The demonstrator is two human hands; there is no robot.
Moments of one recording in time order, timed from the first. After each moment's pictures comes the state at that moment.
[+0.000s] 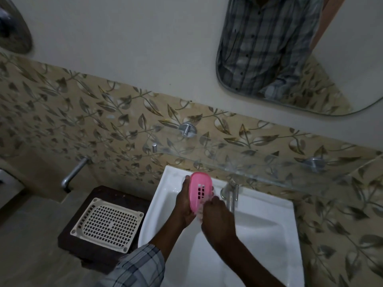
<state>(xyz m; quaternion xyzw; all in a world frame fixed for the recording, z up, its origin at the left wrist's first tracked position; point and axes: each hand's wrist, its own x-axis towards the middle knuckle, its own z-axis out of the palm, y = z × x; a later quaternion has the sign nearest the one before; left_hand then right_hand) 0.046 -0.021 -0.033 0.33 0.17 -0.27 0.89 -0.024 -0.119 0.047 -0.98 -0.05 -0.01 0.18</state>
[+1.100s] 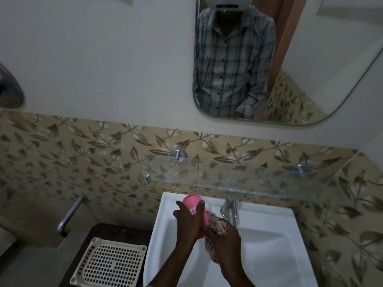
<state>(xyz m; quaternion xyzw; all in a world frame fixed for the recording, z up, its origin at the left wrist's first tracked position) 0.040 -0.032 0.010 0.77 0.19 -0.15 0.59 -0.029 -0.128 0.025 -0.75 0.23 -0.06 0.62</state>
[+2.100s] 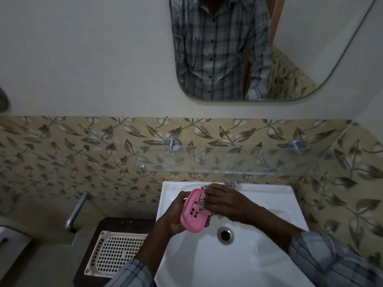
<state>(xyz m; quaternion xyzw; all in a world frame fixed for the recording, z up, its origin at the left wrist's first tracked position) 0.053 0.013 0.002 0.40 0.12 -0.46 0.78 0.035 -0.214 0.030 -0.84 -0.49 -0.20 0.10</state>
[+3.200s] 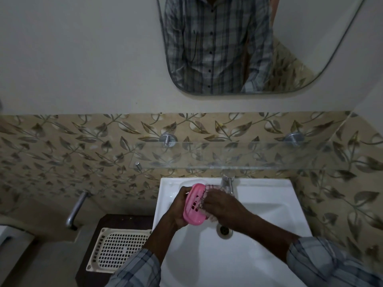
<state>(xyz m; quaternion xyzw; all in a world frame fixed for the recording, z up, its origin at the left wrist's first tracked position) 0.057 -0.006 -0.022 0.41 0.18 -0.41 0.79 0.010 -0.195 0.028 -0.88 -0.39 -0.21 0.19</state>
